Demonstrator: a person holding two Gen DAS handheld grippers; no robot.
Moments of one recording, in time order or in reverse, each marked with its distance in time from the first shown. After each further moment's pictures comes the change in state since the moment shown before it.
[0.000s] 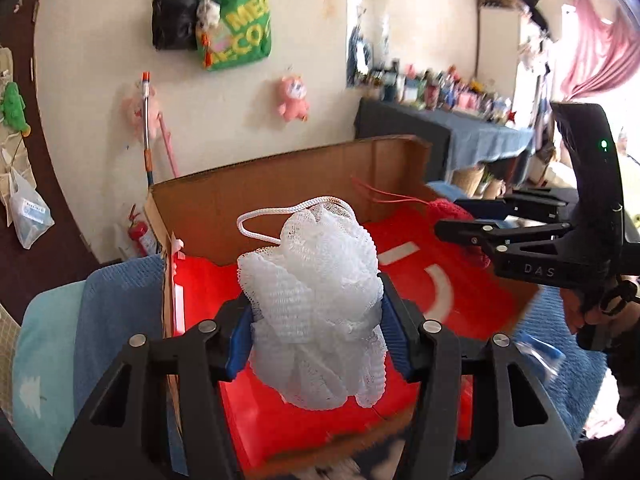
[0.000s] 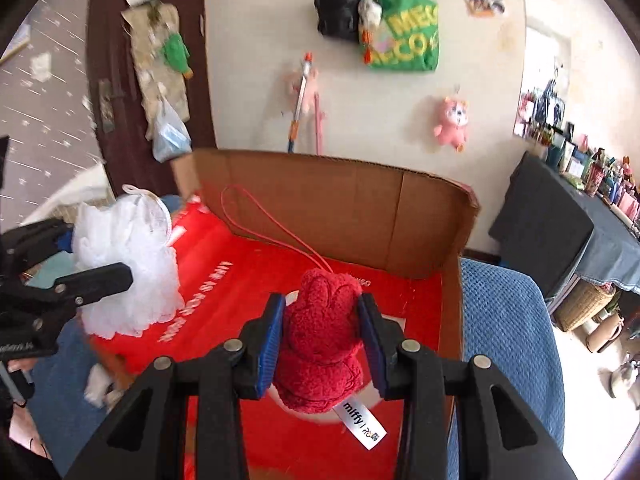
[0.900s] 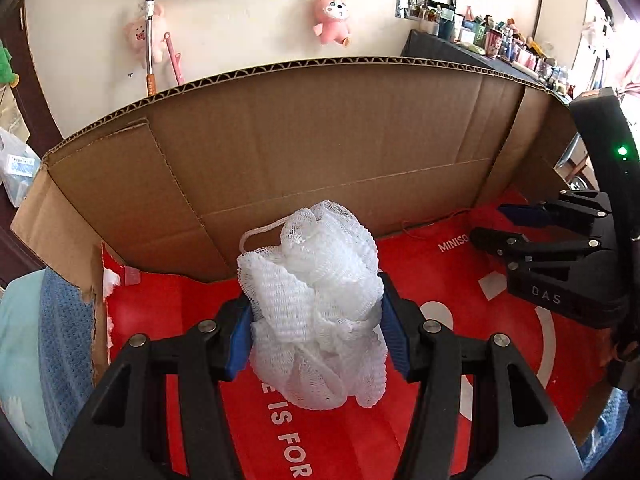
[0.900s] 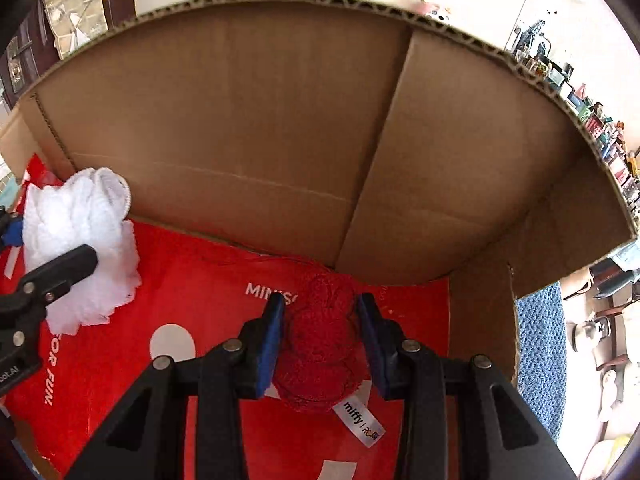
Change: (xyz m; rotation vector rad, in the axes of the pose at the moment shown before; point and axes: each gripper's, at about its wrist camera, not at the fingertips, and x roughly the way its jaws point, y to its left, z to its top) left arm 0.175 0.045 0.030 -0.101 0.281 0.080; right arm 0.155 -0.057 0.032 0.048 0.373 -0.170
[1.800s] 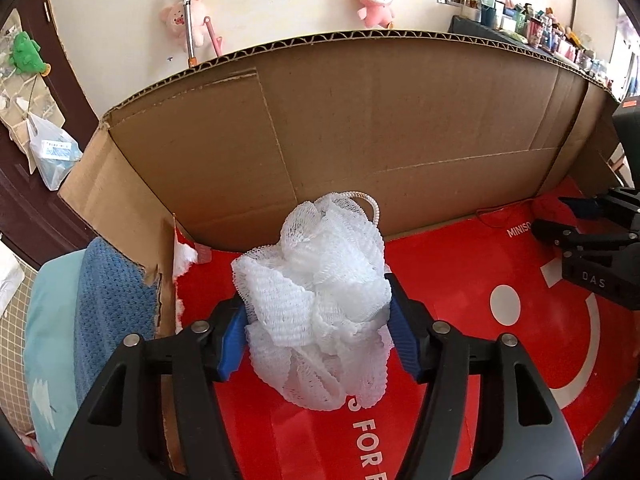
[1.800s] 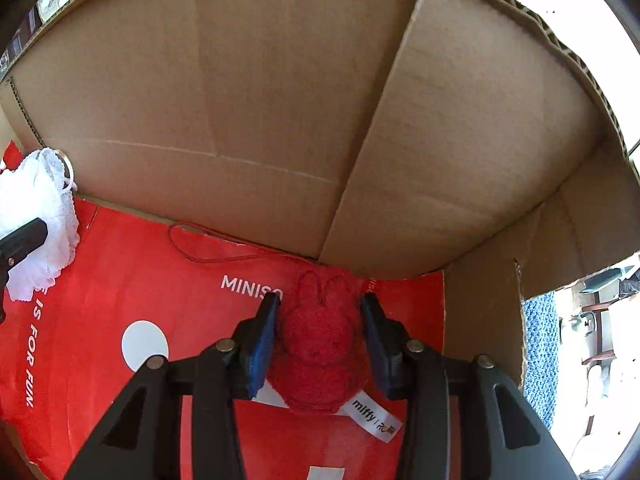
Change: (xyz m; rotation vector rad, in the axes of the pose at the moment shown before) left arm 0.002 0.033 -0.002 -0.032 0.064 0.152; right arm 0.014 0.025 0.020 -0.010 0.044 -0.054
